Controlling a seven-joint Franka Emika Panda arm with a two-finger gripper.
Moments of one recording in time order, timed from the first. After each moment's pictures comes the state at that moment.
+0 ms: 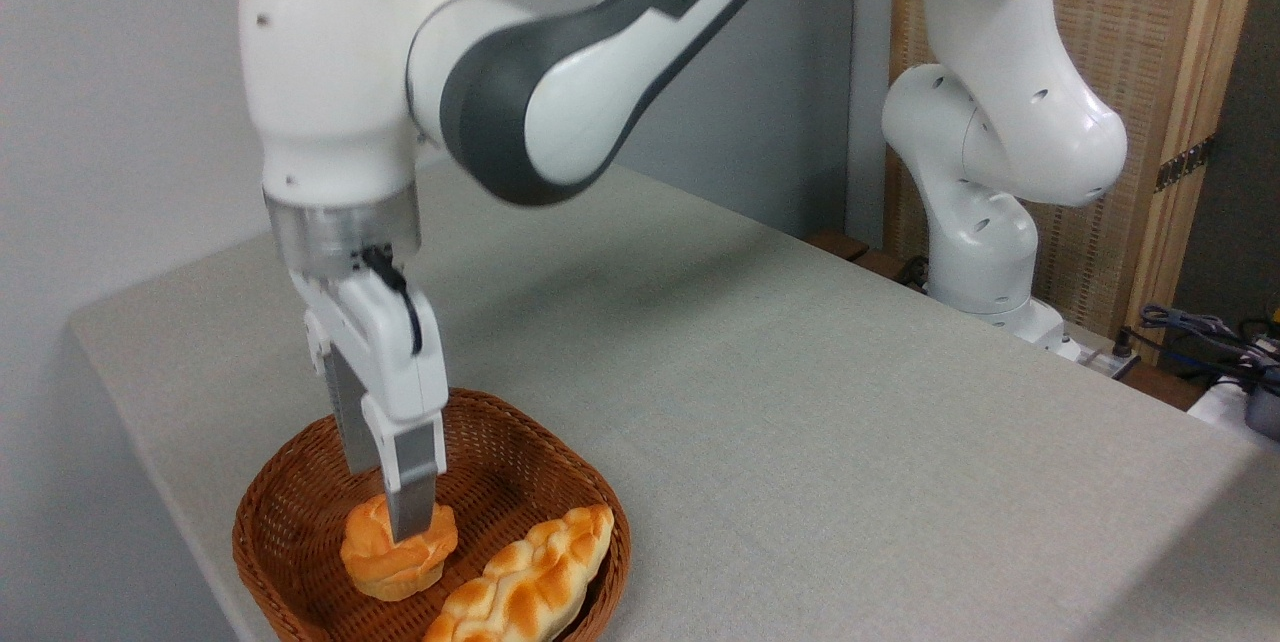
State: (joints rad) arm 0.00 0.28 -0.07 -1.63 -0.02 2.07 0.81
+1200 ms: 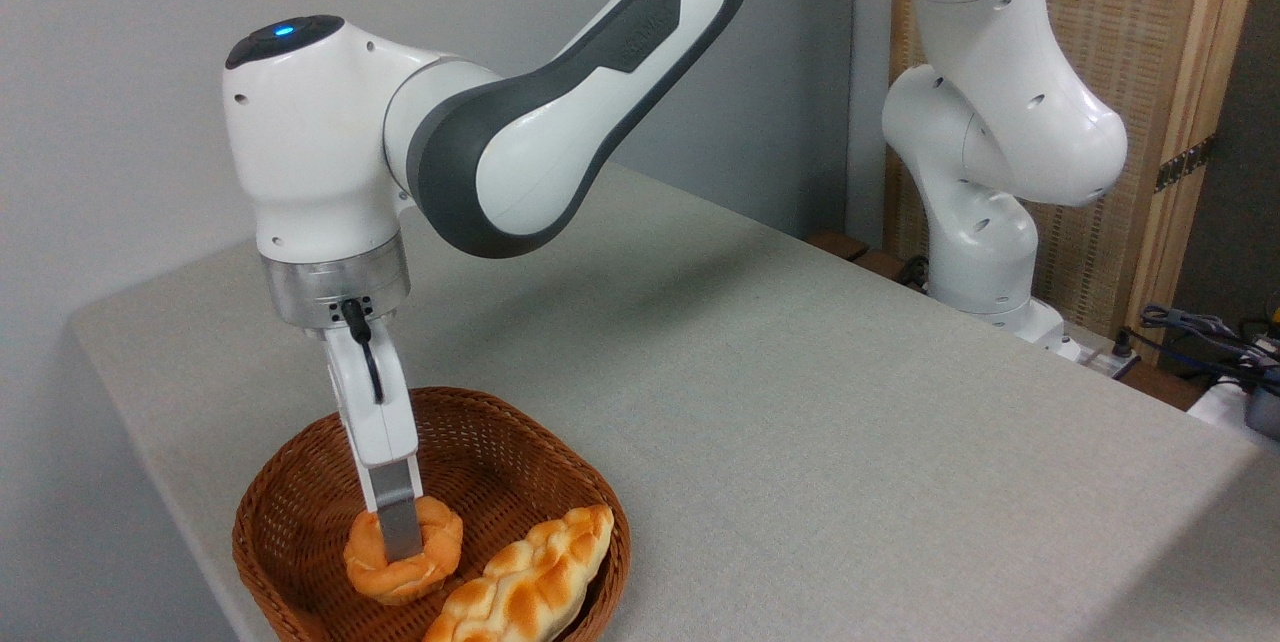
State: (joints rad) arm 0.00 0.34 -0.11 -1.63 0.07 2.09 0.89
